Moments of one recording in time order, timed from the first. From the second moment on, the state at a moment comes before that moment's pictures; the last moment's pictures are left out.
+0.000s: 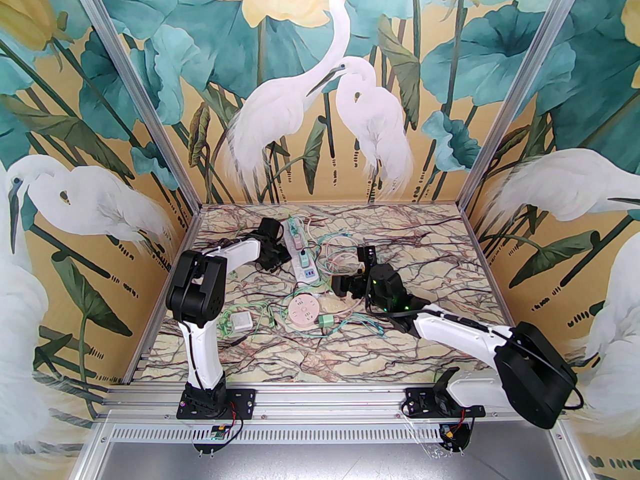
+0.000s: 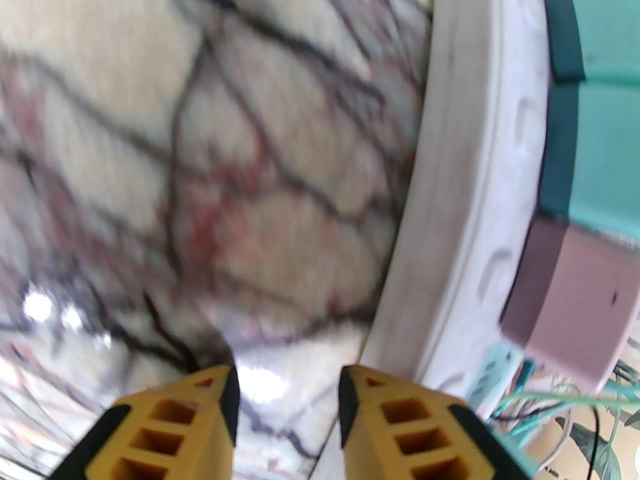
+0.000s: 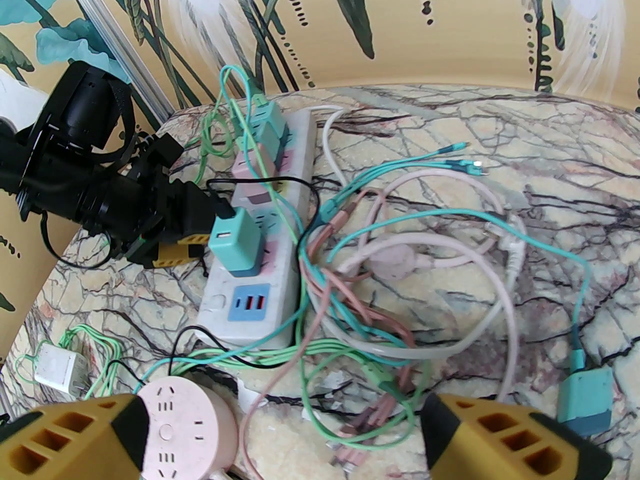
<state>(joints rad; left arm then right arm) -0.27 2.01 1.35 -0.50 0.12 -0.84 0.68 1.35 0.61 0.29 -0.01 0.44</state>
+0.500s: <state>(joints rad) -0.28 1.74 1.18 -0.48 0.11 -0.79 0.68 1.70 1.01 0.18 -0.18 0.49</state>
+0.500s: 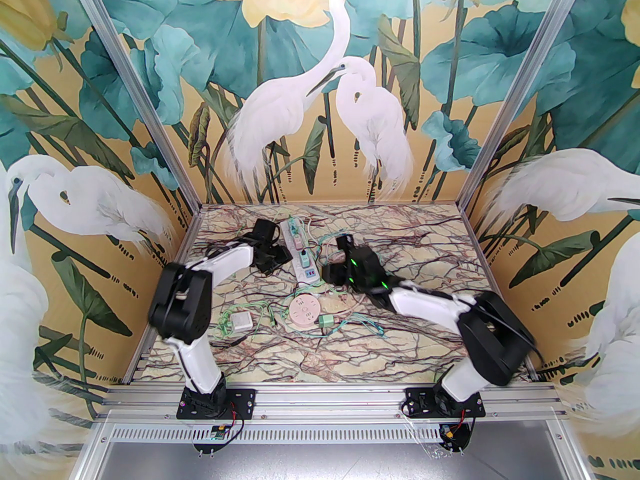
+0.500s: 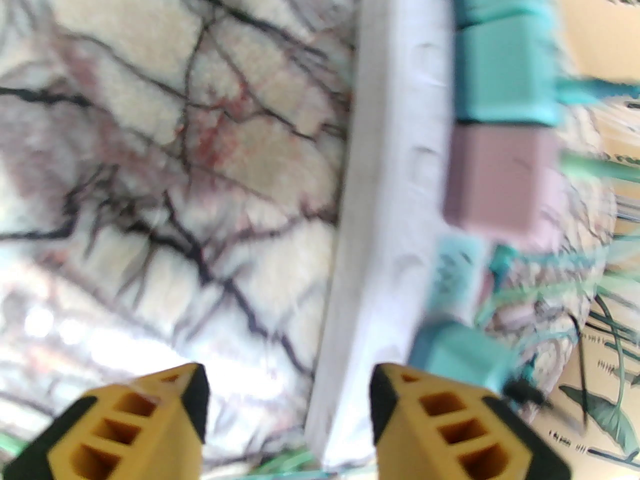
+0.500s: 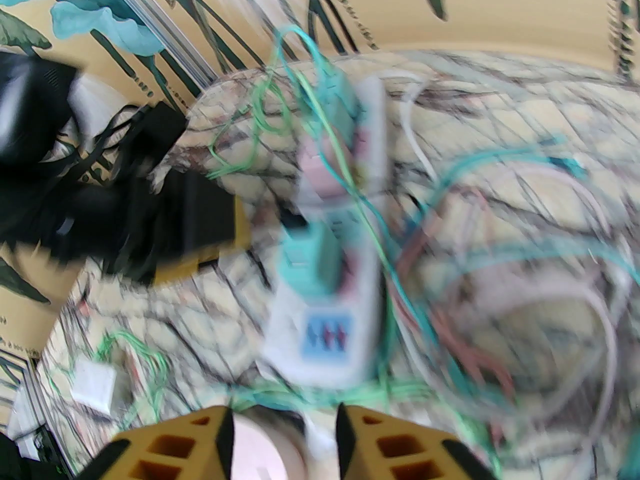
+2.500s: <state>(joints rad) -0.57 1.92 1.42 -0.54 -0.28 -0.74 0.56 2.14 1.20 0.27 -0.57 0.76</state>
